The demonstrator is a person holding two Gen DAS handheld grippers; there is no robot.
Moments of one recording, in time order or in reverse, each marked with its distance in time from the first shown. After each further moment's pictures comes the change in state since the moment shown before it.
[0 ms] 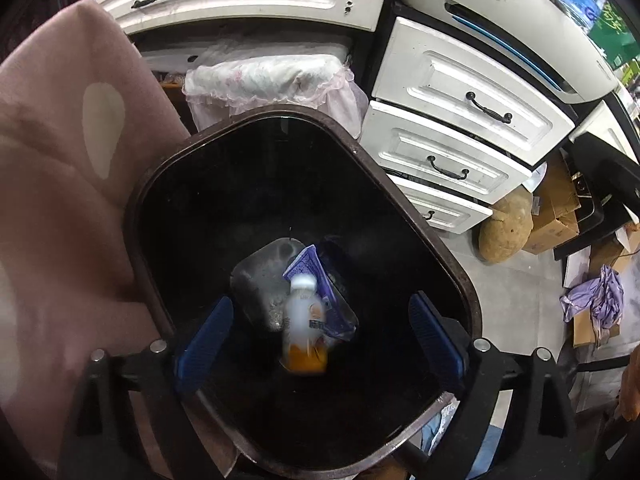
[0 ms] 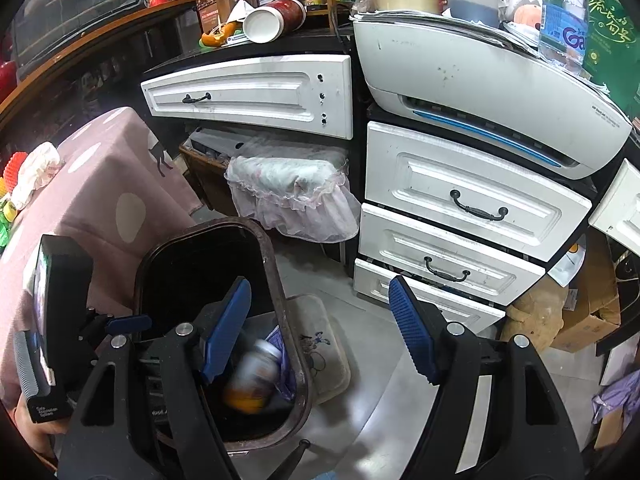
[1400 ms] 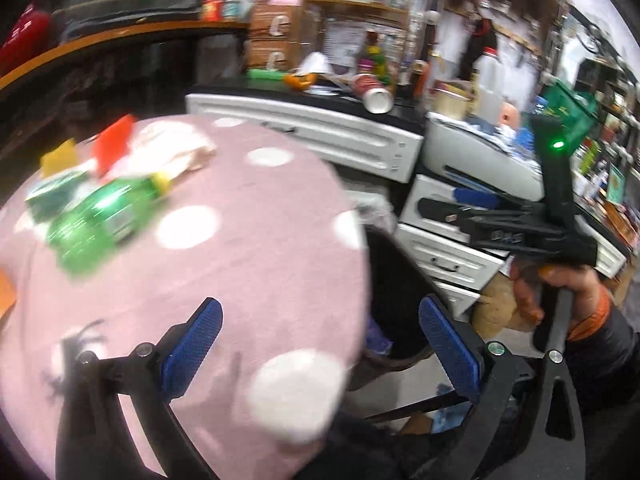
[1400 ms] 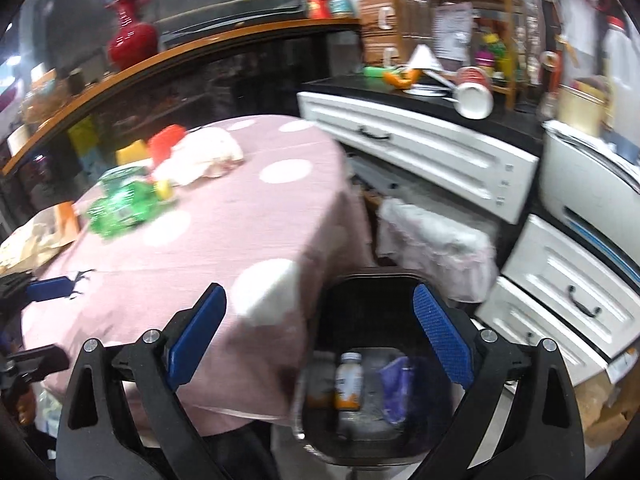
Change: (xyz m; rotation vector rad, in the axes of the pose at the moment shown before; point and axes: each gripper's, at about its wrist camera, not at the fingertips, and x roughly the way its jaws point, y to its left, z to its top) left arm -0.248 0.106 -0.133 -0.127 -0.456 0.067; right arm -0.078 0.169 0.021 -0.293 -0.085 0.385
